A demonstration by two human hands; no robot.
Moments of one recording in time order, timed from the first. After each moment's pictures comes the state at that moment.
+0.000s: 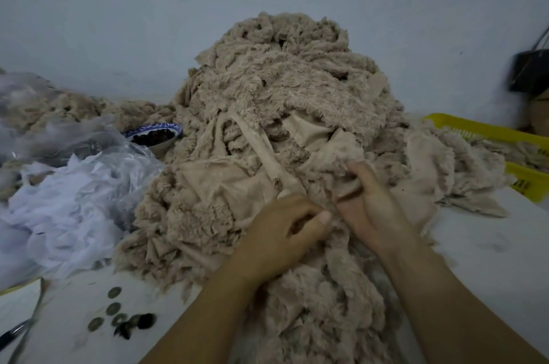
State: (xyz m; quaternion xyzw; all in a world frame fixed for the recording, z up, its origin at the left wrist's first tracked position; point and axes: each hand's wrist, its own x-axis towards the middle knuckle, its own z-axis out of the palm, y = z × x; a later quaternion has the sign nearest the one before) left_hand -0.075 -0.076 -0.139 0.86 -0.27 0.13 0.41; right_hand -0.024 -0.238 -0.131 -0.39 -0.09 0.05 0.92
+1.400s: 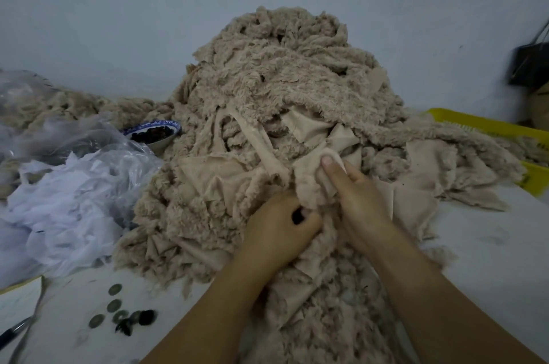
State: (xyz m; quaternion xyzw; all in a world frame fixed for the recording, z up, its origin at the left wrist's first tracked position) left_hand -0.071 -0.085 -0.152 0.90 -0.12 0.14 0.40; right_hand -0.041 -0.222 -0.131 -0.59 -0.05 -0.03 0.81
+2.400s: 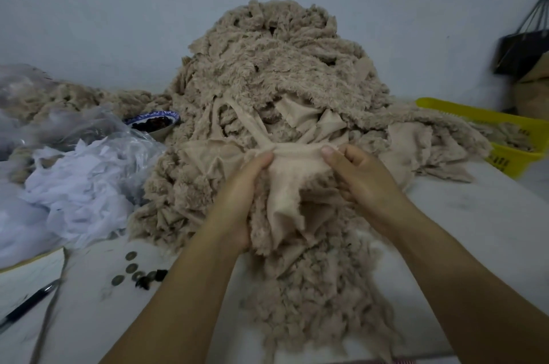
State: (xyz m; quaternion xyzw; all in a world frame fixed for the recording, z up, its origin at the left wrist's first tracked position) left_hand -0.110 -0.064 -0.103 0.52 0.05 -0.09 0.85; right_hand -0.093 -0.251 -0.104 -0.70 -0.11 -0.02 0.71
